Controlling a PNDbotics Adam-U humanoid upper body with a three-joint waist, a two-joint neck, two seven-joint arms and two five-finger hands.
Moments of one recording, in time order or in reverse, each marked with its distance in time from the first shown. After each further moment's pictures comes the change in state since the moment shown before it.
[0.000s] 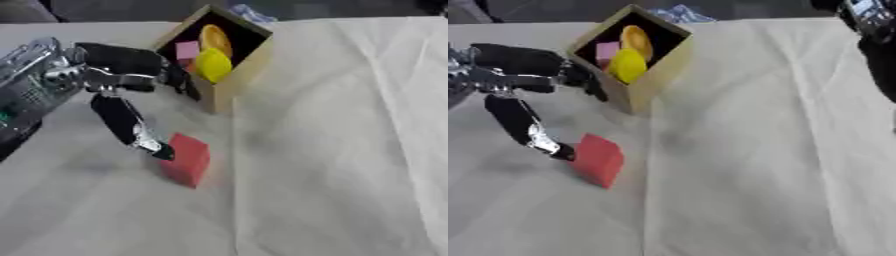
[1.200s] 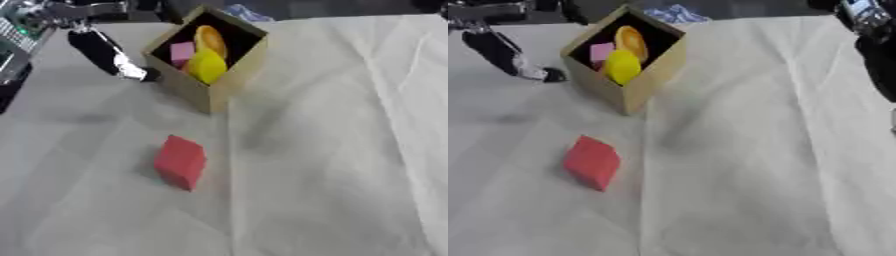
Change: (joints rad) left arm -0.083 -0.001 0.181 0.084 -0.028 -0.255 0.134; right arm -0.009 -0.010 0.002 0.000 -0.002 -0.004 0.001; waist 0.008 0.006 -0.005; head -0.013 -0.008
